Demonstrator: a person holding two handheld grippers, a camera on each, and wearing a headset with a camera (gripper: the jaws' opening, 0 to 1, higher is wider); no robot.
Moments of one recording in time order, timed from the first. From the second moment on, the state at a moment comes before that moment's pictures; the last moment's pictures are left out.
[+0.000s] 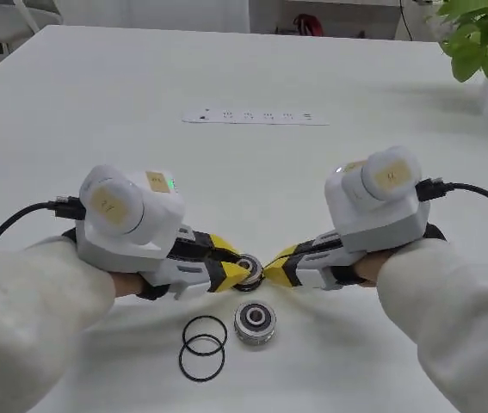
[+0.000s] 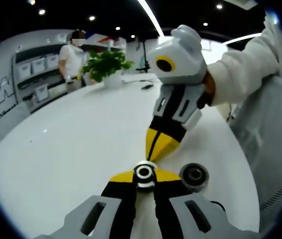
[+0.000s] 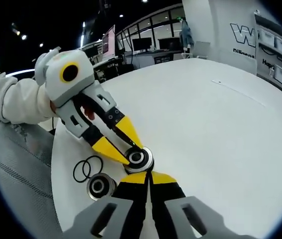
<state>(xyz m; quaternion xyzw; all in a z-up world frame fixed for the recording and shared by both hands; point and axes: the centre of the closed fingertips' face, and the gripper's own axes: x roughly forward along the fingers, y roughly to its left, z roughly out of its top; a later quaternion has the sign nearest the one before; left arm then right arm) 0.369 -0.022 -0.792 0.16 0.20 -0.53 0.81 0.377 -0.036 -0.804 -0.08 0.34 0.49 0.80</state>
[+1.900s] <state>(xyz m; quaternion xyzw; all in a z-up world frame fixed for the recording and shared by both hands) 0.368 -0.020 -0.793 0.15 0.20 -0.53 0.81 0.367 -0.016 -0.782 -0.04 0.33 0.50 0.80</state>
